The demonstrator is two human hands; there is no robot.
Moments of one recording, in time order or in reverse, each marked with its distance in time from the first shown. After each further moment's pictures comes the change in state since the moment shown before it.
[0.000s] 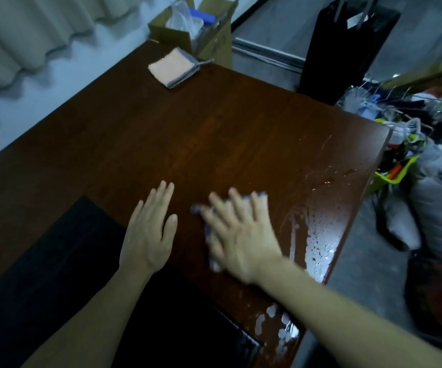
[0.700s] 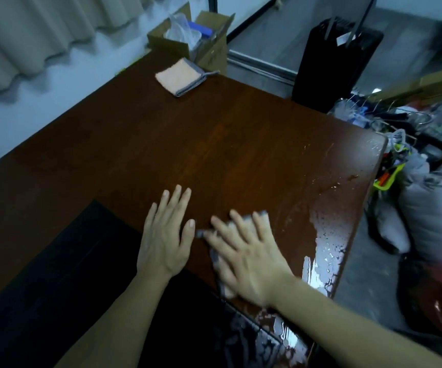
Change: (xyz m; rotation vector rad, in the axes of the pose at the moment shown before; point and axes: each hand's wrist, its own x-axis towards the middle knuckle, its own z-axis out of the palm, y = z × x) left_hand -0.007 0.009 -0.018 -0.021 0.074 0.071; right_hand -0.023 -0.024 0.010 -0.030 0.046 -0.077
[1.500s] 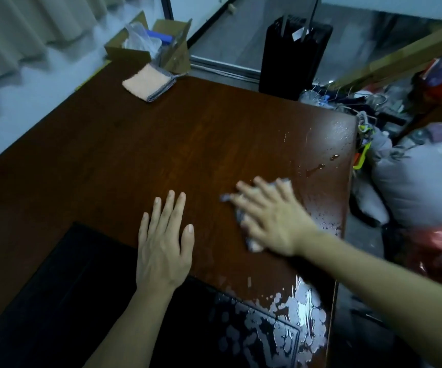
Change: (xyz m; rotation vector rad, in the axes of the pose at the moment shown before) left_hand 0.002 -0.013 0.019 -0.010 -0.042 0.051; right_hand 0.012 0.067 0.007 0.024 0.034 0.197
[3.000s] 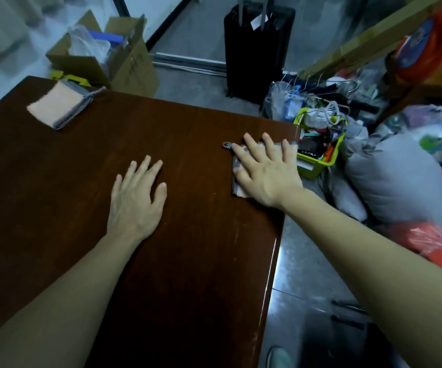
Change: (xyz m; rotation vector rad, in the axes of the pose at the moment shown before) left_hand 0.186 0.093 0.067 0.160 -0.090 0.021; right_hand 0.045 0.198 -0.025 0.077 0.015 0.399
